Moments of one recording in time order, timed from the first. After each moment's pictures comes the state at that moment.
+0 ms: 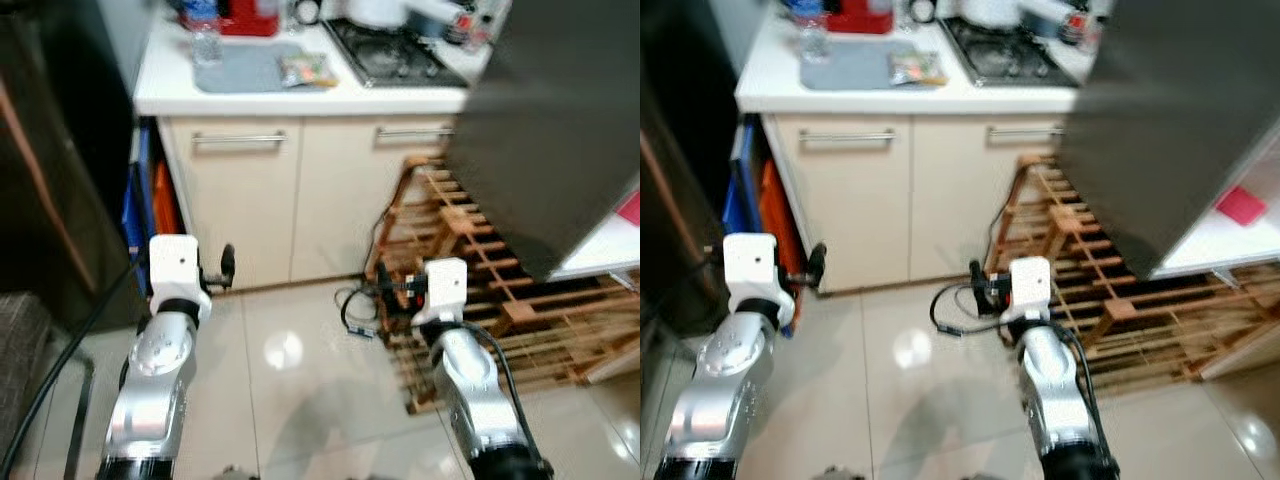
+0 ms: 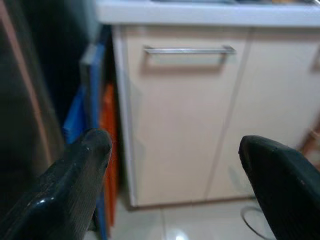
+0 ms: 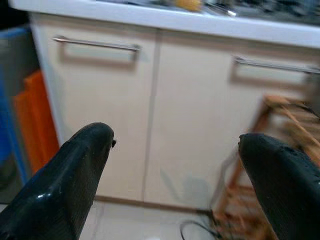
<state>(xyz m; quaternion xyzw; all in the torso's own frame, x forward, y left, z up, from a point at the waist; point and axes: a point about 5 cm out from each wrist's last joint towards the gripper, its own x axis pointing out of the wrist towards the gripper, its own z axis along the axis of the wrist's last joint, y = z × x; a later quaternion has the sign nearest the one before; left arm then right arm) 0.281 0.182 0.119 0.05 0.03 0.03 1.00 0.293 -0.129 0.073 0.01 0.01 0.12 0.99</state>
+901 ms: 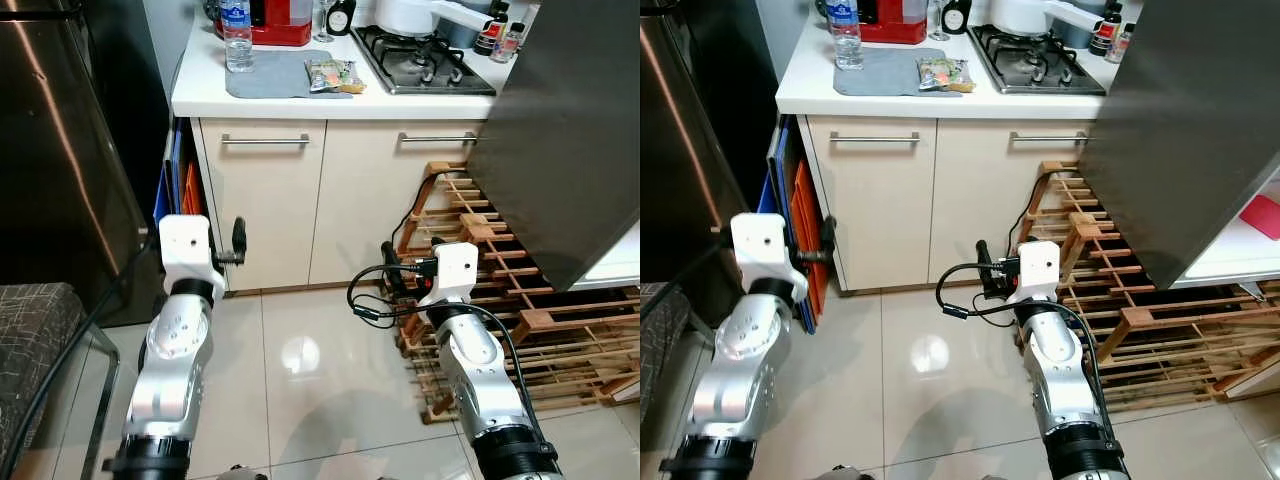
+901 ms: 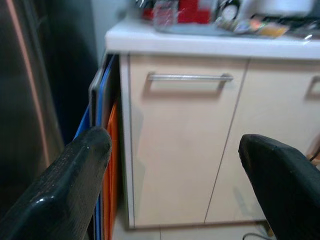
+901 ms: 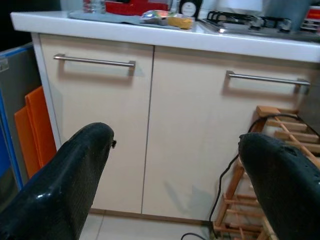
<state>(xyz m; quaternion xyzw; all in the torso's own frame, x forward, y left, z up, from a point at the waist) 0.287 0.169 0.115 0.02 0.01 0.04 1.00 0.297 -0.136 0.080 0.00 0.00 0.10 0.99</state>
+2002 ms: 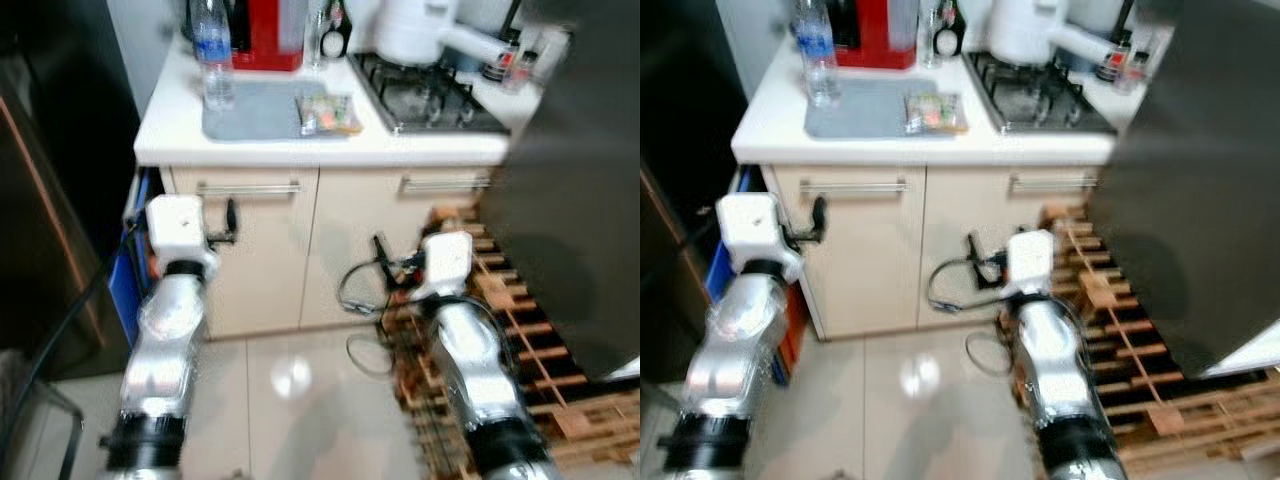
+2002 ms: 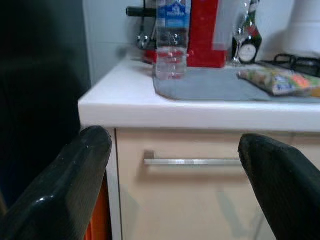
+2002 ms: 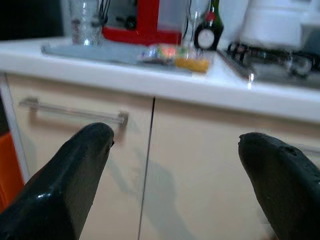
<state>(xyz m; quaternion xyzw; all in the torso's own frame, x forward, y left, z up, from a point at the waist) 0.304 0.181 0.147 0.04 -0.06 0.06 1.00 0.305 -0.112 0.101 0.00 -0.05 0.15 0.99</state>
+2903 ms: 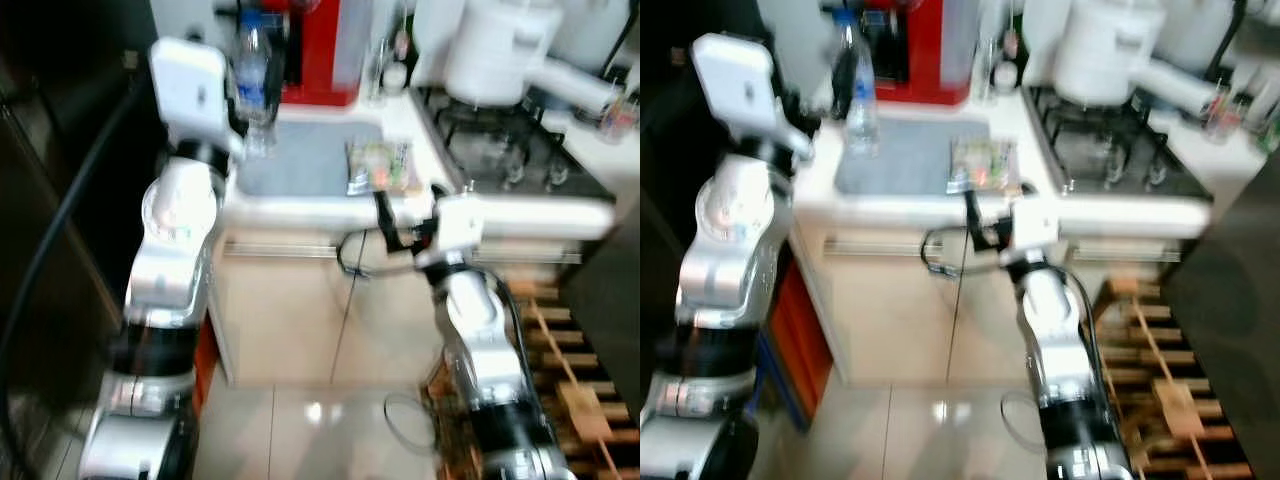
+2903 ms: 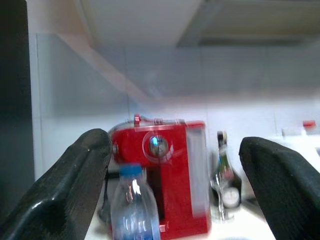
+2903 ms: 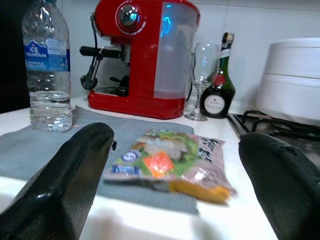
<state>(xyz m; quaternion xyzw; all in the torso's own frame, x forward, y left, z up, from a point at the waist) 0.341 0.130 0.302 0.06 -0.28 -0.08 0.95 0.312 -0.120 0.143 0.01 -0.13 0.11 0.99</state>
